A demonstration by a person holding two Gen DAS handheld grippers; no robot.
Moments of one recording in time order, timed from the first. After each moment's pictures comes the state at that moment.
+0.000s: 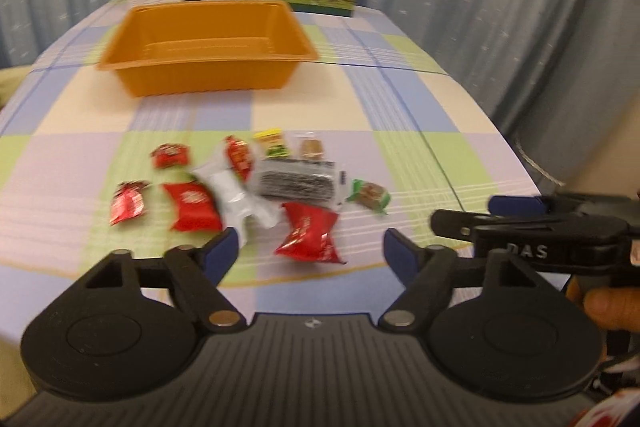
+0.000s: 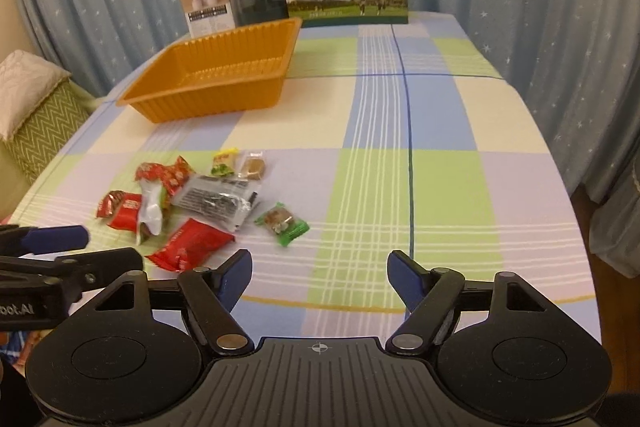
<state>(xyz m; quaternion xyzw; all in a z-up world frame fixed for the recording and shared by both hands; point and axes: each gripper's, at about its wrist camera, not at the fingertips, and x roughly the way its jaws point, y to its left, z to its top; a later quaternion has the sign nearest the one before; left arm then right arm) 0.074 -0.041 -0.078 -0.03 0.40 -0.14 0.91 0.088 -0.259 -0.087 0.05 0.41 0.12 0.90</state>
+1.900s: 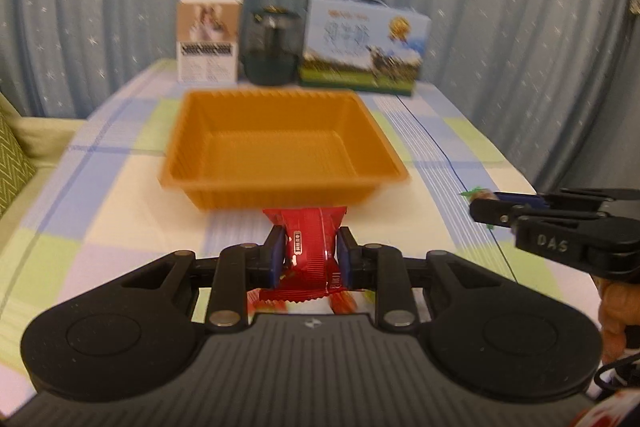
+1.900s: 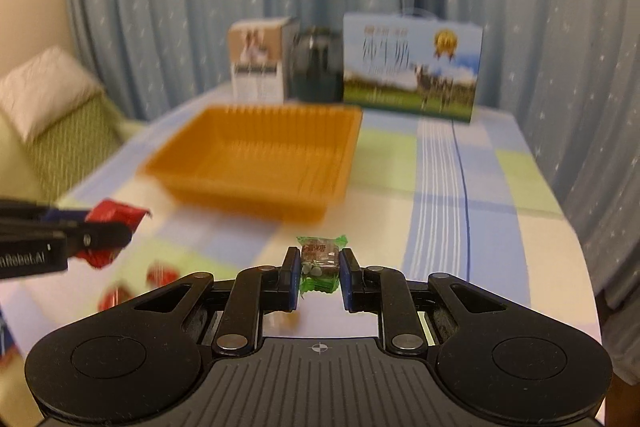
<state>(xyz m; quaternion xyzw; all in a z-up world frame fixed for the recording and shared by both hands) 0.164 0.031 -0.033 -0.04 0.32 -0.07 0.94 0.189 -0.198 -0.036 0.00 0.31 0.17 0.94</state>
